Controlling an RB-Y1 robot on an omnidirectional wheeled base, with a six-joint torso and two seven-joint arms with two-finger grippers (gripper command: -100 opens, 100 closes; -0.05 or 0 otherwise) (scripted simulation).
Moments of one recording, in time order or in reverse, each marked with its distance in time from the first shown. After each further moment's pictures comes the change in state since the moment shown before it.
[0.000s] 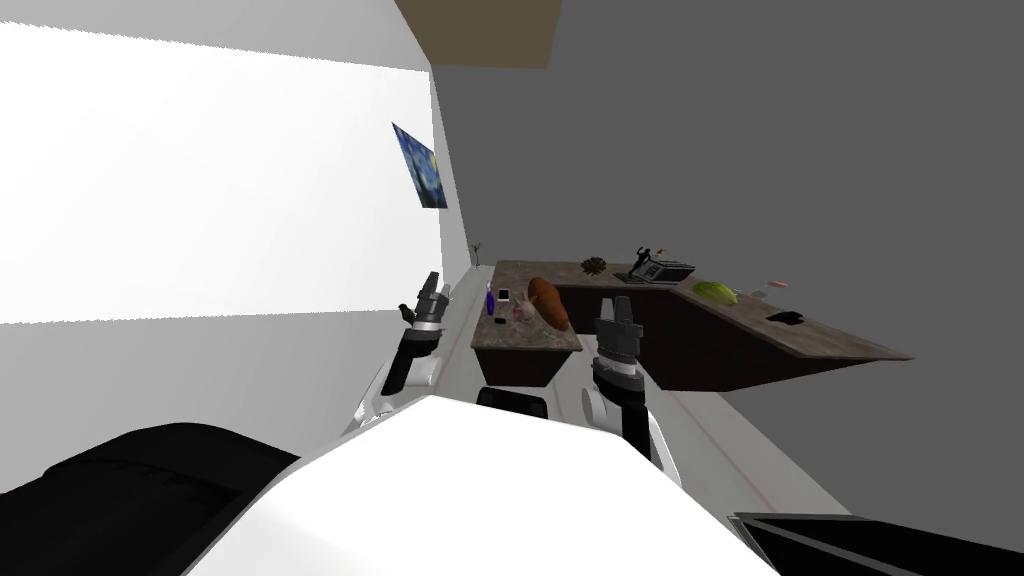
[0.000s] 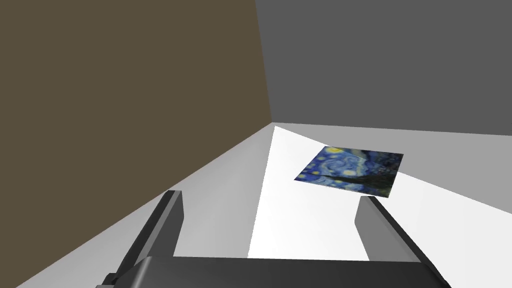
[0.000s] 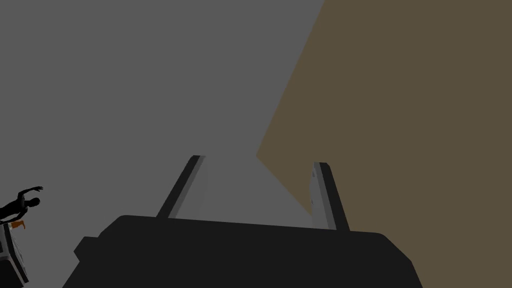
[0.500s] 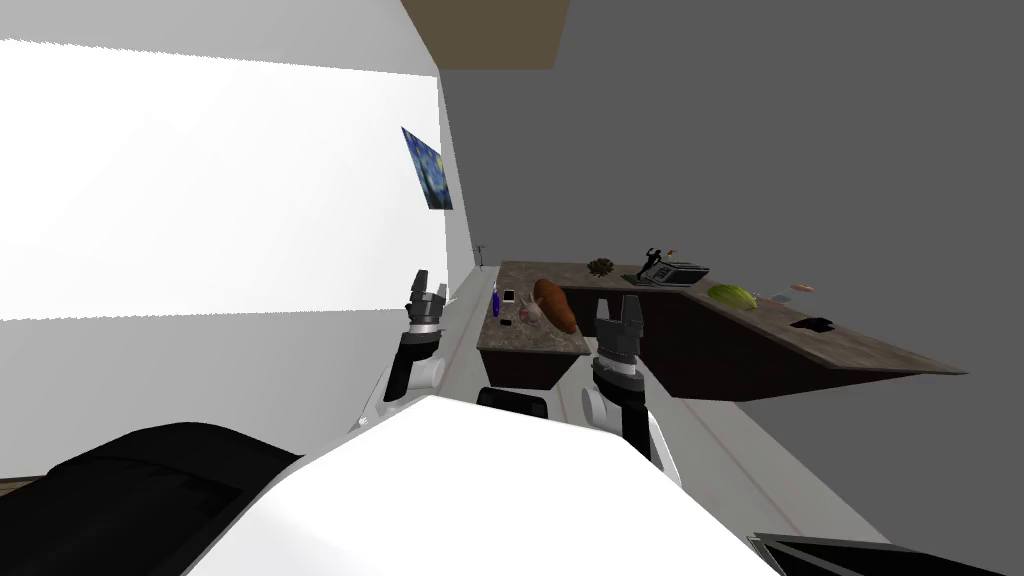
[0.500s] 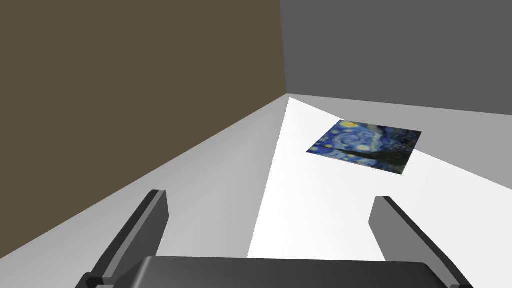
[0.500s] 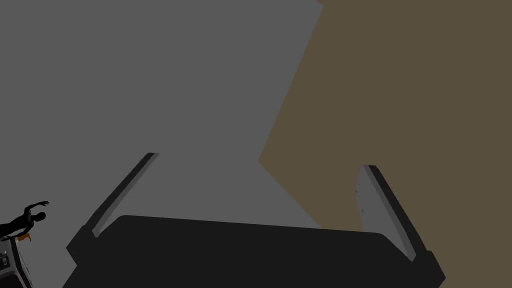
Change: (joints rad) left arm 0.020 -0.097 0.002 -0.010 0.009 -0.077 -0.003; right arm 0.000 0.000 0.000 0.000 0.000 0.000 0.000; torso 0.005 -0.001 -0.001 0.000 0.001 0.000
